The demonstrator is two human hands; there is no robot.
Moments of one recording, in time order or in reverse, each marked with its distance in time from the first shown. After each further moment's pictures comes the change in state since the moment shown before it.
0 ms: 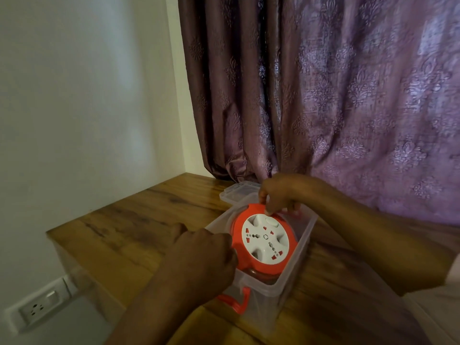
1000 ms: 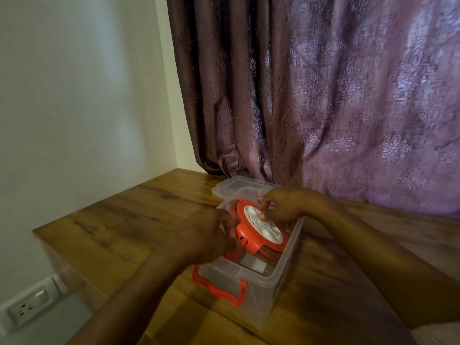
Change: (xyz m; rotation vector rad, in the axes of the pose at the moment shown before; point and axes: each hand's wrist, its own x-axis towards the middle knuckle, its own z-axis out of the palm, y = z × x) left_hand 0.041 -0.002 0.001 -0.644 -0.134 -0.080; right_hand -0.020 0.023 0.041 0.194 0.106 -0.077
